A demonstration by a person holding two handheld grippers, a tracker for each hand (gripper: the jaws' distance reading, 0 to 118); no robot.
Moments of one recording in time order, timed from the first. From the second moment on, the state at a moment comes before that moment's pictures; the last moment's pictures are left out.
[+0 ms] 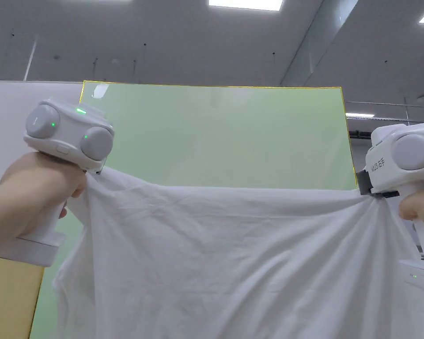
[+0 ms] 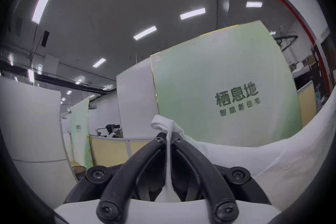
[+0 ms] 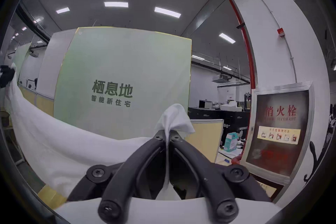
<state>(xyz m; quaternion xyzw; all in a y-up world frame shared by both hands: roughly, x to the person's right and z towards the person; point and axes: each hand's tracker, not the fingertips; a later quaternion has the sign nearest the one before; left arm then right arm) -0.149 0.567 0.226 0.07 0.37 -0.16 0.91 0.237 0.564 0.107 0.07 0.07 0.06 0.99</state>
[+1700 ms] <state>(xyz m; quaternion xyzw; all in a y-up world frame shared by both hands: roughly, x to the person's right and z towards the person) -0.279 0.363 0.028 -0.04 0.44 -0.12 0.89 0.047 0.380 -0.168 -0.10 0.07 0.10 0.99</state>
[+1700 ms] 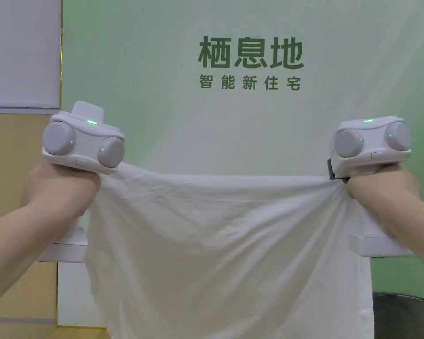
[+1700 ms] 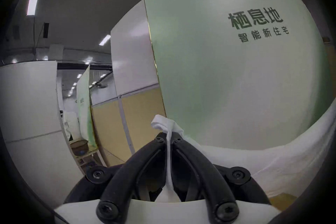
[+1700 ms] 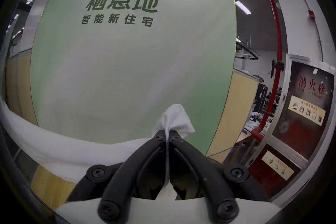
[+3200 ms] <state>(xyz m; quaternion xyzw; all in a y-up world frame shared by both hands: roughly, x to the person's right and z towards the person) -0.165 -0.010 0.348 -0.36 0.21 -0.07 0.91 0.259 0.007 0.165 -0.33 0.14 0.07 0.93</state>
